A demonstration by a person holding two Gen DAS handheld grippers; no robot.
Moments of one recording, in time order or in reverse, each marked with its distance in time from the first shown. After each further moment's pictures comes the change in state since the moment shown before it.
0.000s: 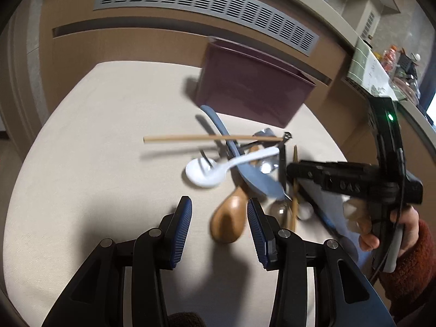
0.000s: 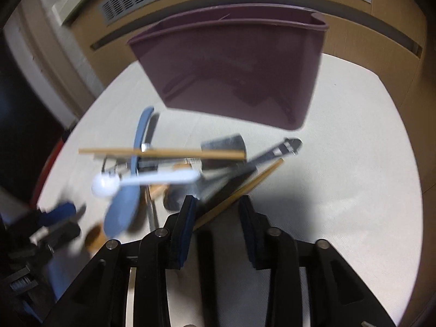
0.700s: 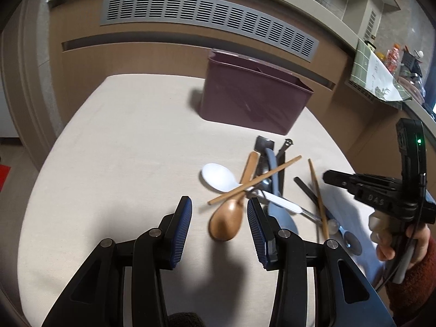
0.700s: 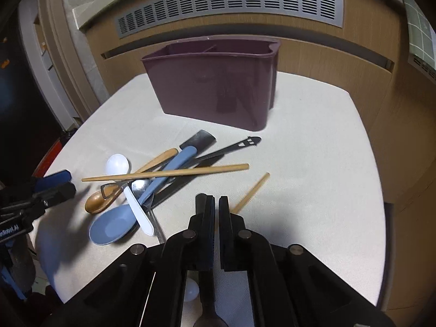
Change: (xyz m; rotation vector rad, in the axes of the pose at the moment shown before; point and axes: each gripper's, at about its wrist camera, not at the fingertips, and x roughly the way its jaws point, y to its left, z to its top) left arm -0.020 -0.010 0.000 0.003 -0.042 0.075; right arm -0.047 -0.017 -0.025 0.015 -0.104 -0.050
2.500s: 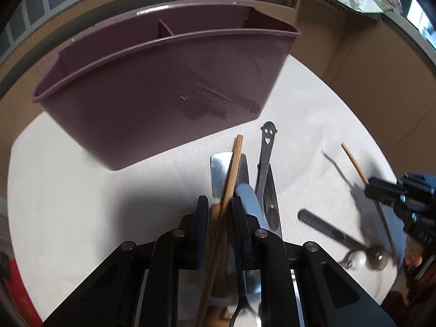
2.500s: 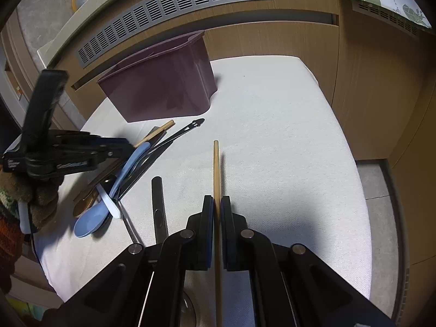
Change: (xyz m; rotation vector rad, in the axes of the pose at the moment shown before) left arm 0.144 -0.071 0.096 0.396 0.368 -0.116; right arm -0.021 -0.053 -0.029 0.186 -0.036 -0.021
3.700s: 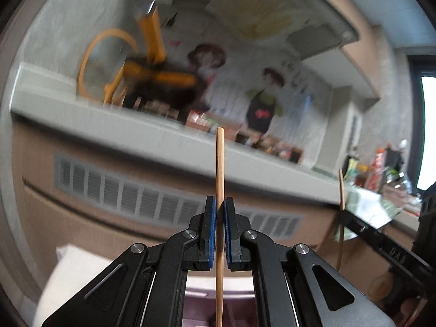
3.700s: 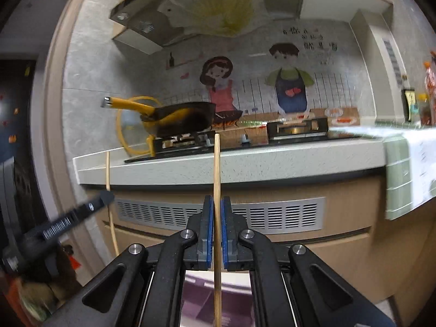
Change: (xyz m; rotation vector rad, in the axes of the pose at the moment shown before) left arm -0.183 0.089 0.069 -0.372 -1.001 0.096; right arm -0.086 0.089 0.210 -0.129 -0.702 0.081
